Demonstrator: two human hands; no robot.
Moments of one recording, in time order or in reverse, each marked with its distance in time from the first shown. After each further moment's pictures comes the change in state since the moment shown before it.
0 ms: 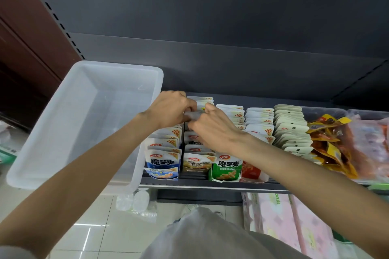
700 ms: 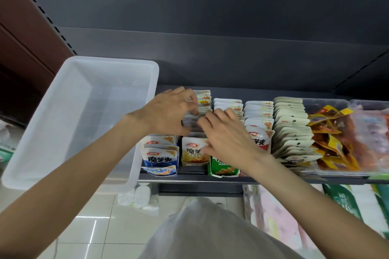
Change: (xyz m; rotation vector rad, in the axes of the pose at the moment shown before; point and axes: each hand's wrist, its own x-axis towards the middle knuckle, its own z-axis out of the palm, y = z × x) left_hand -0.015 0.012 -0.010 -0.029 -0.091 0.146; right_hand -0.041 -0.003 0.021 -0.008 0.102 0.185
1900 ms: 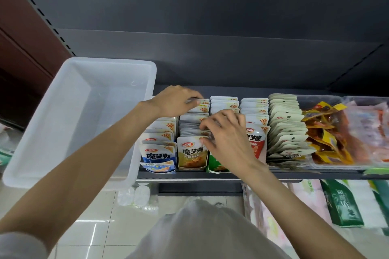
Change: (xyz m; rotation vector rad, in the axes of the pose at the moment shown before) left_hand 0.035 -0.008 0.009 -0.235 -0.089 -0.153; right_hand -0.021 -0.011 0.017 0.277 0.263 0.259
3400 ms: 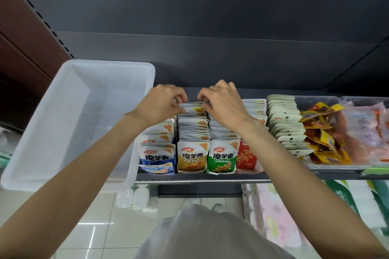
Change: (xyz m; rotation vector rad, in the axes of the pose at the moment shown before) left_hand -0.030 -0.003 -0.004 -0.078 0.273 -0.094; right_hand 0.077 0.027 -0.007 -0.003 -0.128 -0.060
